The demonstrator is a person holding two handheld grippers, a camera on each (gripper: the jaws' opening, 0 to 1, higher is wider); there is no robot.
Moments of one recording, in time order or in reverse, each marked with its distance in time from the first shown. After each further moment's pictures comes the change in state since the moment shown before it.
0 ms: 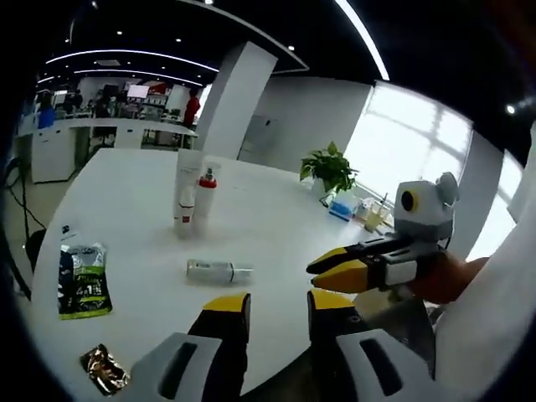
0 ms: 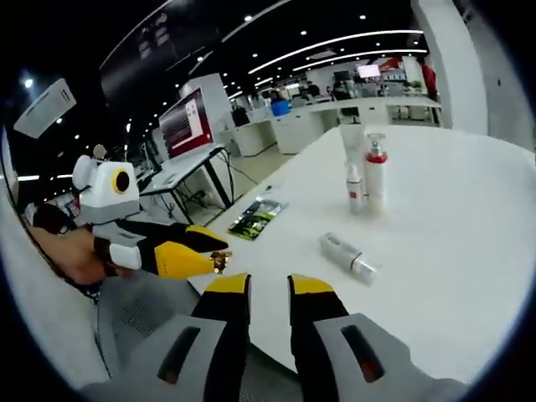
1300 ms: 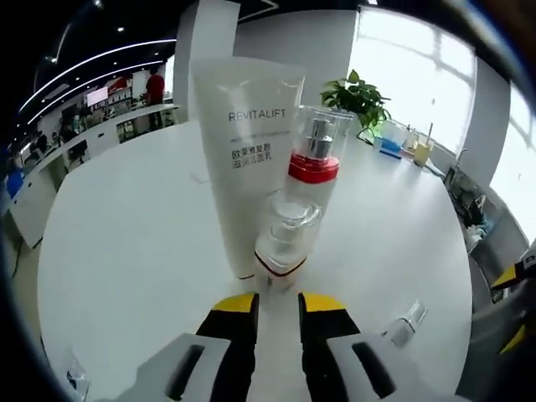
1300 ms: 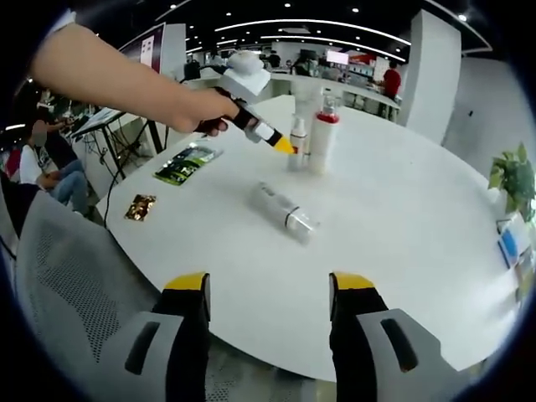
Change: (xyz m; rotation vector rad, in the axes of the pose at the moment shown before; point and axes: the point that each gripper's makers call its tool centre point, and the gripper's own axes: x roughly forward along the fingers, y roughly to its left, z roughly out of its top) left arm 0.188 0.187 0.072 0.280 0.317 0.098; right arm 0.002 -0.060 -0.055 -0.147 0.191 -0.403
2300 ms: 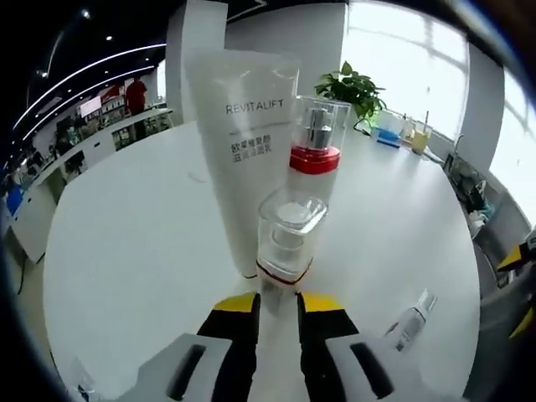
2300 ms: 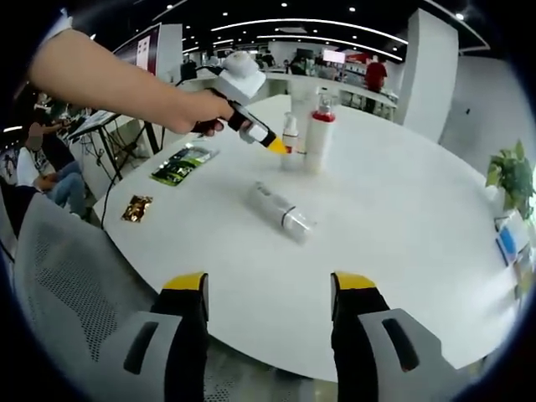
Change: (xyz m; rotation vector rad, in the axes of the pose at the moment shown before) left arm 0.009 0.006 0.004 0.067 0.008 0.000; right arm 0.001 -0.003 0.000 0.009 0.006 -0.018
